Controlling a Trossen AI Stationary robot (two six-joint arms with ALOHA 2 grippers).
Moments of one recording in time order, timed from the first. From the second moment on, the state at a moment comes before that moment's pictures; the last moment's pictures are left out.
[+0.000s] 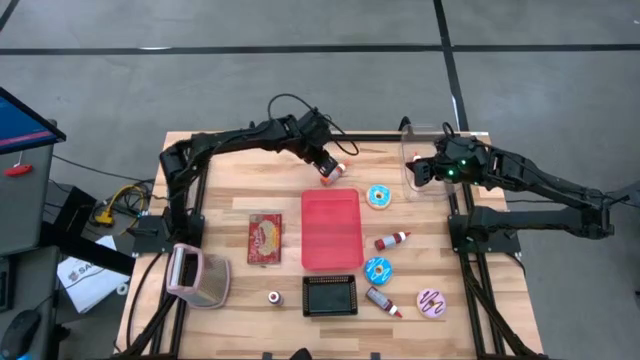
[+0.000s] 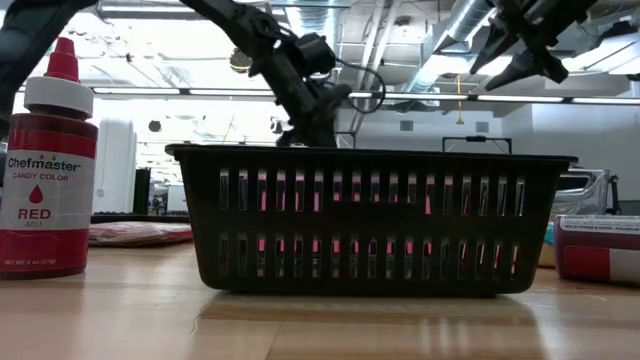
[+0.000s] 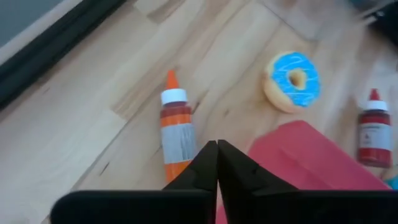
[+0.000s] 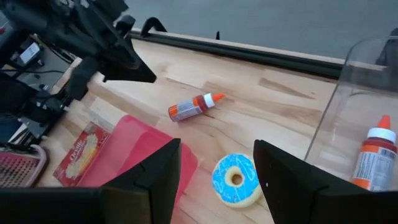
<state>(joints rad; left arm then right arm) 0.46 1.94 1.57 -0.55 0.14 -0.26 -0.32 0.76 0.90 -0.78 0.26 0.71</state>
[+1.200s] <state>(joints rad) 0.46 2.12 1.57 -0.74 -0.04 -0.03 -0.25 0.76 0.90 -0.79 0.31 0.77</state>
